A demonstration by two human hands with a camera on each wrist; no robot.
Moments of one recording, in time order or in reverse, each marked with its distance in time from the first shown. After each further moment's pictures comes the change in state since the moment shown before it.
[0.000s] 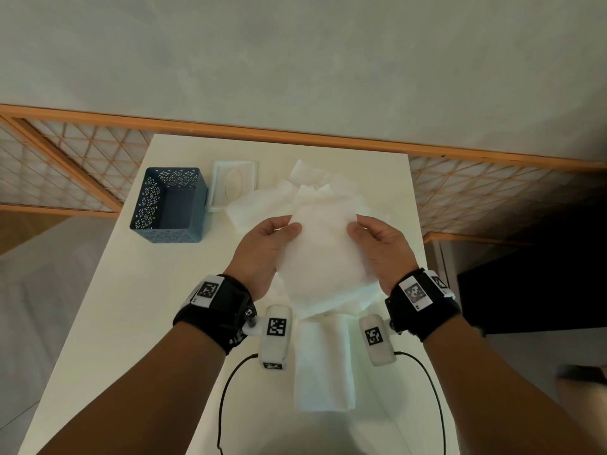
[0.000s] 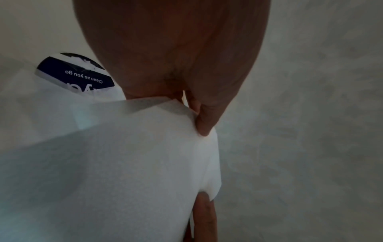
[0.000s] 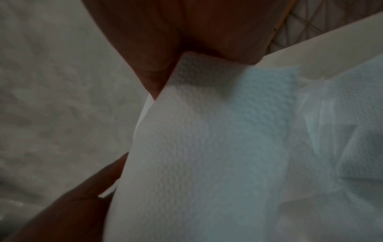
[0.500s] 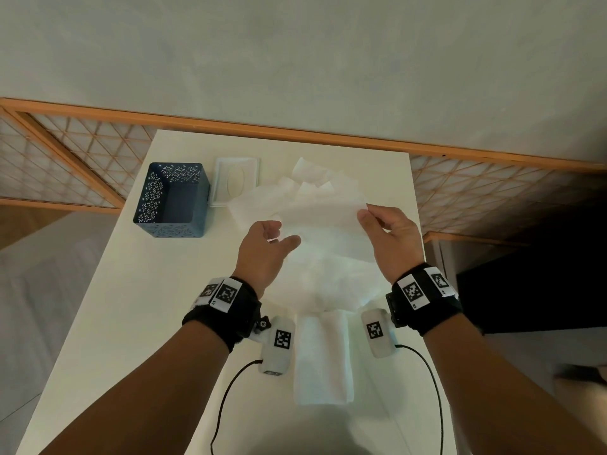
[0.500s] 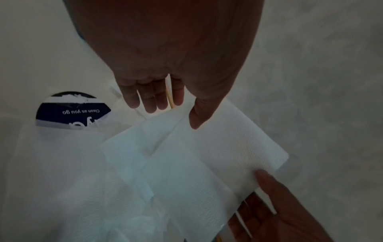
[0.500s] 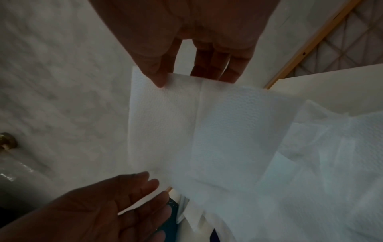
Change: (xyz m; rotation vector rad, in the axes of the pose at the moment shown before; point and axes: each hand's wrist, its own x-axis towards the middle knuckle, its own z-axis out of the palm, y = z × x) left_hand 0.004 -0.019 -0.010 0.440 0.250 0.156; right_hand -0.006 -0.014 -0.006 -0.272 0.112 -0.251
